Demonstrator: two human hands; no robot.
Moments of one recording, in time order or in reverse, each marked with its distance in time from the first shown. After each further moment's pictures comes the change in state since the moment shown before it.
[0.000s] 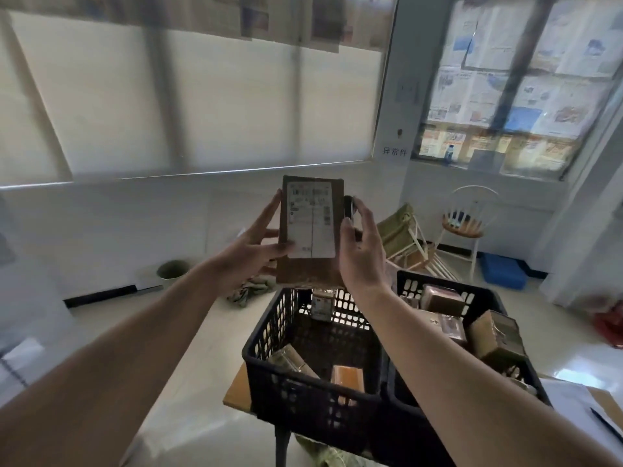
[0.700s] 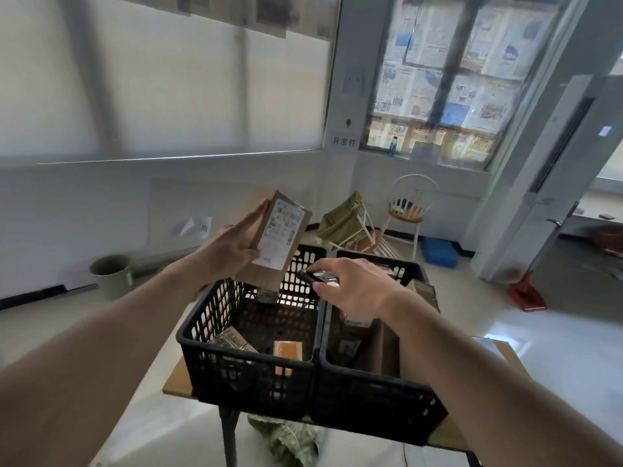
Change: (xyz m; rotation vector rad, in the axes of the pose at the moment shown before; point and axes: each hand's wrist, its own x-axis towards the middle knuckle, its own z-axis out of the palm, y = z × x) left_hand 0.035 -0.039 0.081 0.468 -0.040 0.034; right_hand -0.045 0.021 -0.150 -0.877 -0.632 0.027
